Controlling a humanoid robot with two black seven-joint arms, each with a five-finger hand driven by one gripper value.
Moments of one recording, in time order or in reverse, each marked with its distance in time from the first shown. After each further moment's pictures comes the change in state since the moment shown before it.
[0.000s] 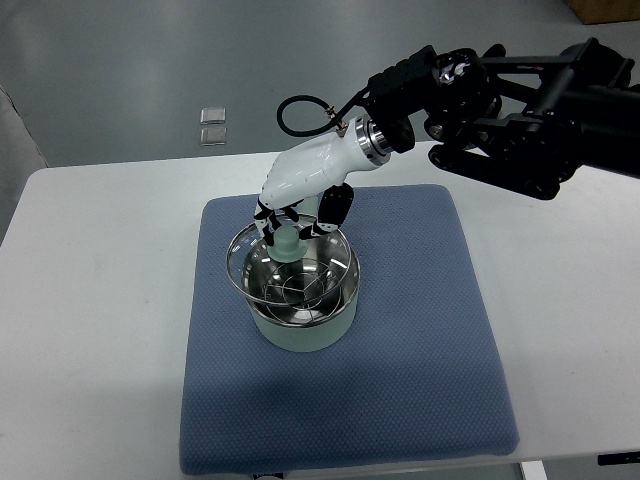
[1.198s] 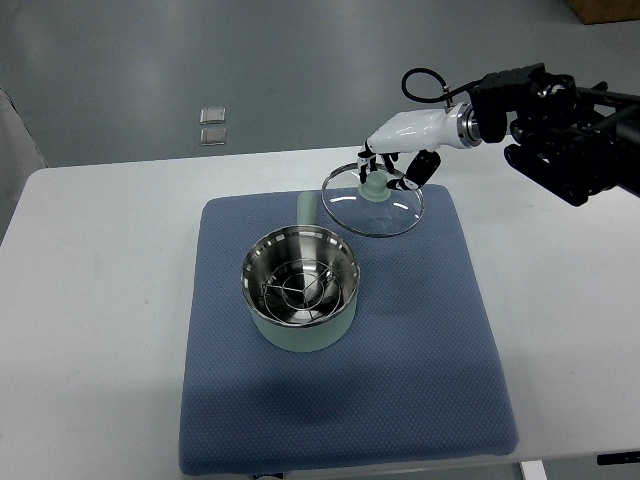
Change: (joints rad) left arm 0.000 0.000 0.001 0.000 0.000 0.000 0.000; right arm -0.213 -0.017 0.026 -0.447 0.034 -0.145 0.000
